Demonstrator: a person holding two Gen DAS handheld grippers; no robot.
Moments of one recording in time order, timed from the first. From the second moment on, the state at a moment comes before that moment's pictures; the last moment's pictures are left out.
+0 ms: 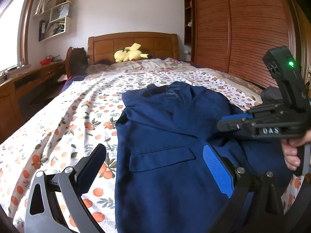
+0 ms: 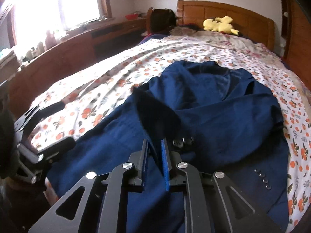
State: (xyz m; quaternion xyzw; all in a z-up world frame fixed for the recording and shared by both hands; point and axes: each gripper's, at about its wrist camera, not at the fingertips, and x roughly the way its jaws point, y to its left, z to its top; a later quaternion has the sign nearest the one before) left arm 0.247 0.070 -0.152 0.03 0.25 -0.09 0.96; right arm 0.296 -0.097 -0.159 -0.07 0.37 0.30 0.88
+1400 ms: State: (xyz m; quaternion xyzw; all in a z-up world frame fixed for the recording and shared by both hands) left arm 0.211 -0.008 -0.193 0.08 0.31 -0.12 0.94; right arm 0.225 -0.346 -0.220 -0.06 0.43 0.13 0.89
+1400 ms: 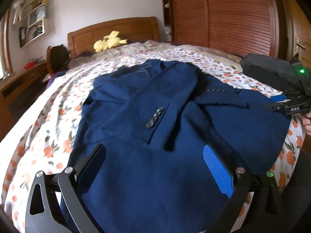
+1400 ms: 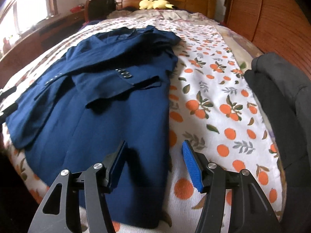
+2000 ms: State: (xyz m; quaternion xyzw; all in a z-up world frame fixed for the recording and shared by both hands) left arm 0.177 0.102 -0.190 0.04 0.36 0.02 0.93; right arm 0.206 -0.344 -0.215 -0.06 0.40 0.20 0.89
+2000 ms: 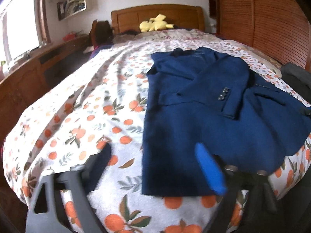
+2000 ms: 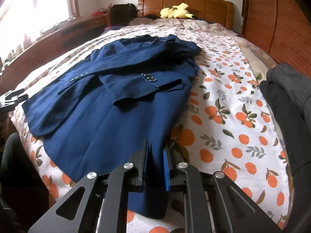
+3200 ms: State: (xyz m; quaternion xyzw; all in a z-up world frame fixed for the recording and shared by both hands) left arm 0.152 0.102 -0.142 -0.01 0.33 -0.04 0.94; right arm 0.196 -0.340 -0.160 -0.01 0.33 0.19 0.92
